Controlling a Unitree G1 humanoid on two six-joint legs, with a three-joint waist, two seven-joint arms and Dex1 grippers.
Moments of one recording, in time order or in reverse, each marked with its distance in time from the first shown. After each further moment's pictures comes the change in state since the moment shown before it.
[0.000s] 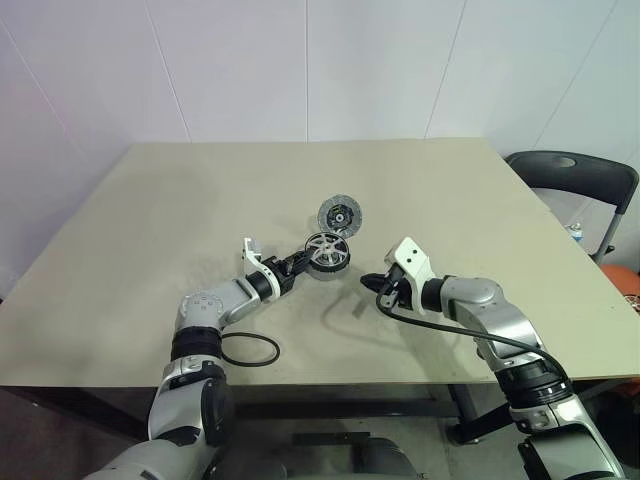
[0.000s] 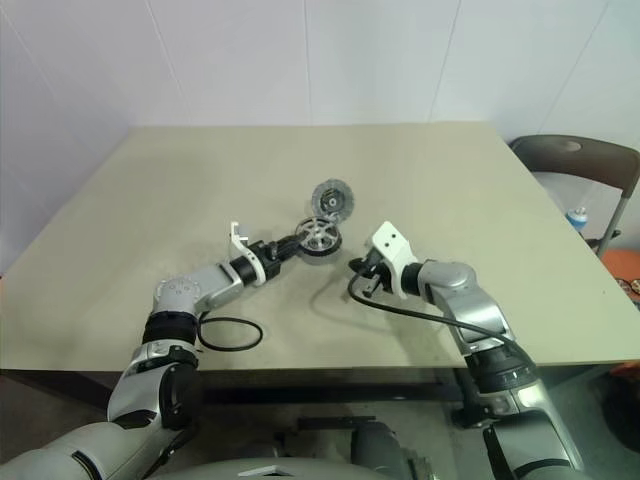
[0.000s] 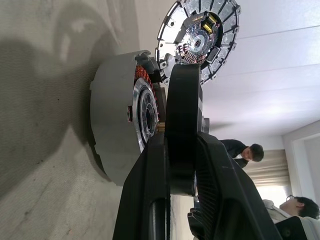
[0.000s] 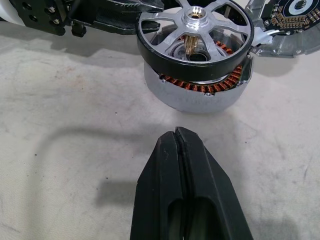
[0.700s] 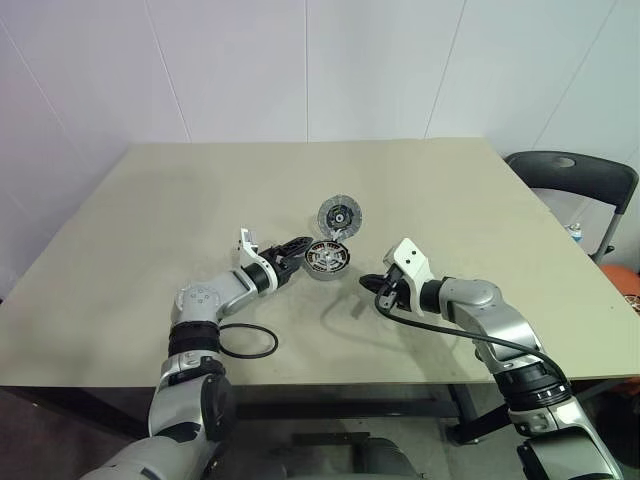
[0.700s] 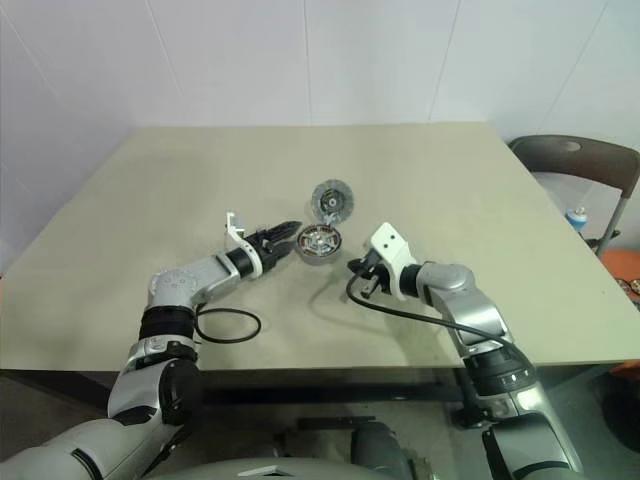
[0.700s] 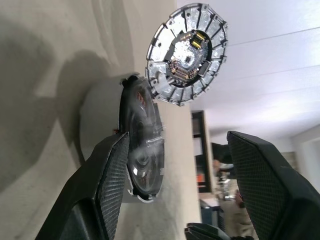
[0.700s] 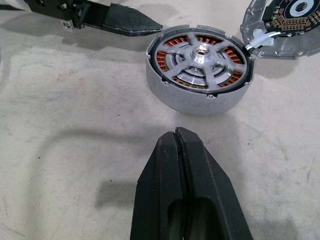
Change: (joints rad) left arm -0.020 0.006 0.016 -0.090 0.017 0.026 0.085; right arm 0.008 0.009 0.000 -0.015 0.003 0.007 -0.011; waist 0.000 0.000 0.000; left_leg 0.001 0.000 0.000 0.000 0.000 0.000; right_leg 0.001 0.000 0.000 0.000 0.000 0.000
